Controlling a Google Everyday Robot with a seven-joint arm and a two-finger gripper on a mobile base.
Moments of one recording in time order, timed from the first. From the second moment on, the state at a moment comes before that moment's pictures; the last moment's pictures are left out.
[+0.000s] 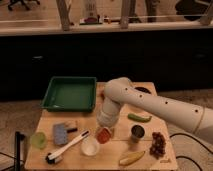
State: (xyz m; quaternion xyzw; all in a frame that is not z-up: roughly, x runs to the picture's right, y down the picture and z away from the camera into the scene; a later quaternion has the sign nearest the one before) arm -0.026 0.218 0.664 -0.21 -0.48 -0.60 0.61
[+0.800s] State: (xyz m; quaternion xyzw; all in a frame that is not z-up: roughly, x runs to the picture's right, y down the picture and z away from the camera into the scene) arm -0.079 0.232 0.637 -0.21 -0.48 -0.64 0.56
